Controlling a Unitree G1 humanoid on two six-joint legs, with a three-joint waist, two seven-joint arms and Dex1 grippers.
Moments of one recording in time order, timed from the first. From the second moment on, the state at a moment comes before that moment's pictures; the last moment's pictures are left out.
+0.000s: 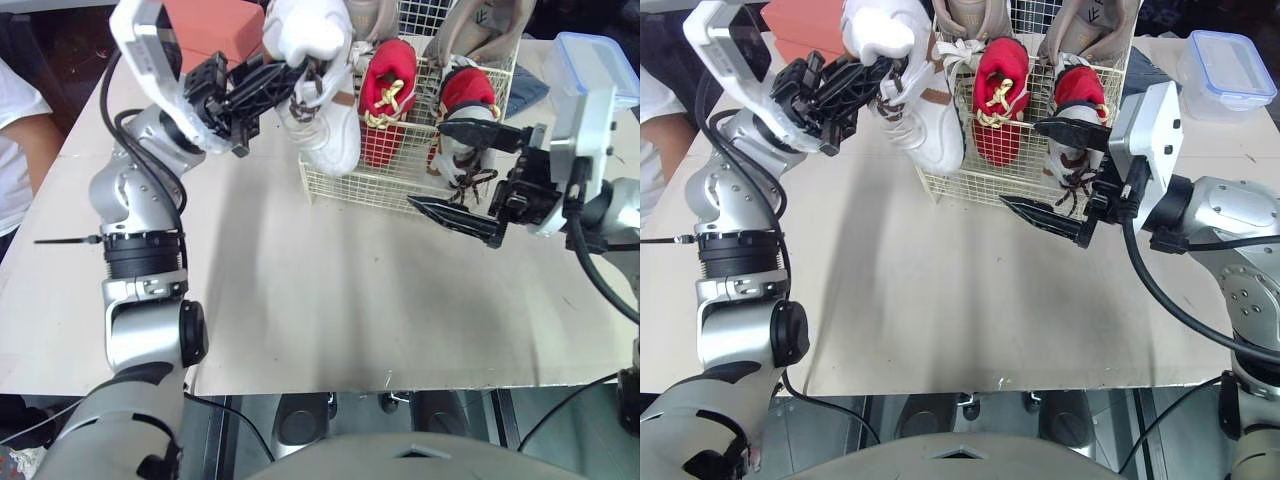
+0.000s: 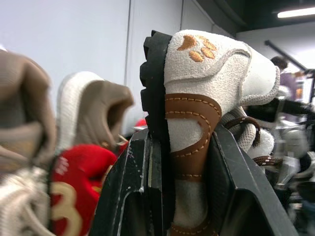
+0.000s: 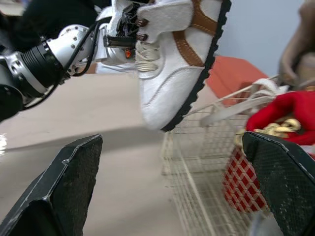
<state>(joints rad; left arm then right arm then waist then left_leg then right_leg) -0.87 0.51 0.21 0.26 -0.80 0.41 -1.27 -0.46 -0.73 -0.16 -0.66 0.80 0.72 0.70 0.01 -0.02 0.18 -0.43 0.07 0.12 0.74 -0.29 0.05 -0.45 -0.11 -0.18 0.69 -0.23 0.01</state>
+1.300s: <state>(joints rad) -0.97 0.34 0.18 0.78 -0.50 -0.11 -1.52 -0.39 -0.78 -0.25 -0.69 0.85 0.69 0.63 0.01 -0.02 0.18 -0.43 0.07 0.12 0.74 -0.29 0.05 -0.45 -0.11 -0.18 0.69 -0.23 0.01</state>
